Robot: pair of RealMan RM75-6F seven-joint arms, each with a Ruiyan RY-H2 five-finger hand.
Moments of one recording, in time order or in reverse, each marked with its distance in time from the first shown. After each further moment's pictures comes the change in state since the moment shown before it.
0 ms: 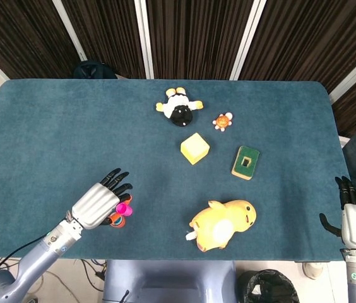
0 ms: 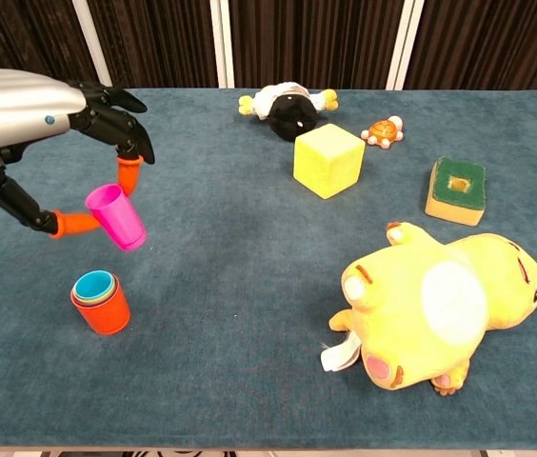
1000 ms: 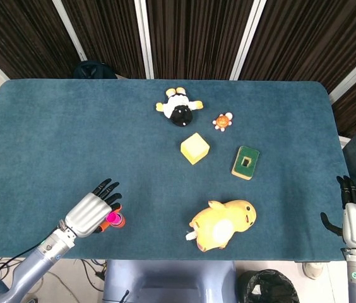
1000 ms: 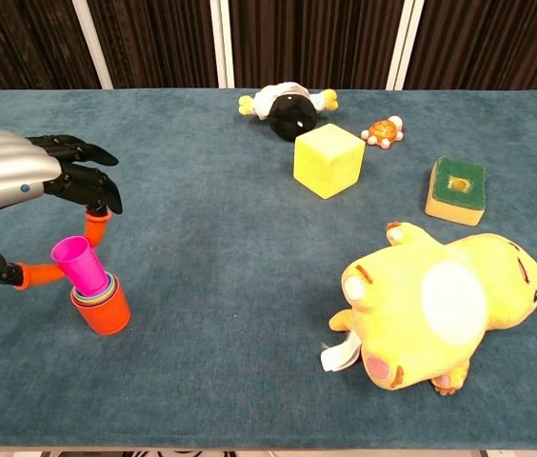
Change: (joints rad) left arm 0.055 -0.027 0.071 0.066 0.016 0.009 0.051; right arm 0.001 -0.001 0.007 -0.003 0.010 0.001 -0.005
